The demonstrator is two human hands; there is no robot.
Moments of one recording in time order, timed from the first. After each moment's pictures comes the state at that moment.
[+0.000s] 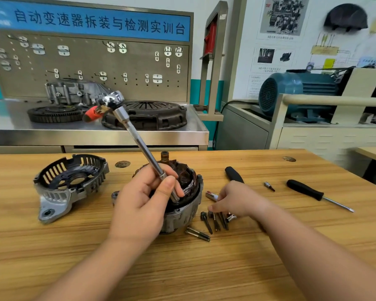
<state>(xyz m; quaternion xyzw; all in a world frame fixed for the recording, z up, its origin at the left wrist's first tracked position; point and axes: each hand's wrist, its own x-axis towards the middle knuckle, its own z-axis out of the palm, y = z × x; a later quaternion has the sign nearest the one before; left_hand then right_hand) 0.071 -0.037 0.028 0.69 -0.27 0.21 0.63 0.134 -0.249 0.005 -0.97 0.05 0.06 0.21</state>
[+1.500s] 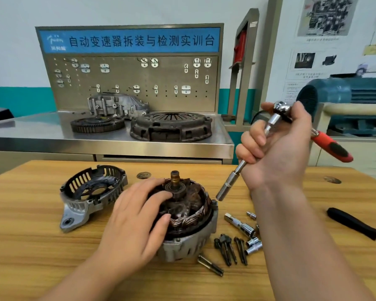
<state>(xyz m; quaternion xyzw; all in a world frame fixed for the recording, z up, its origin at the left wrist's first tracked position) 0.108 -0.007 0.002 0.88 -0.26 0.36 0.16 0.124 -0.213 0.112 -0.31 -0.15 -0.19 0.92</state>
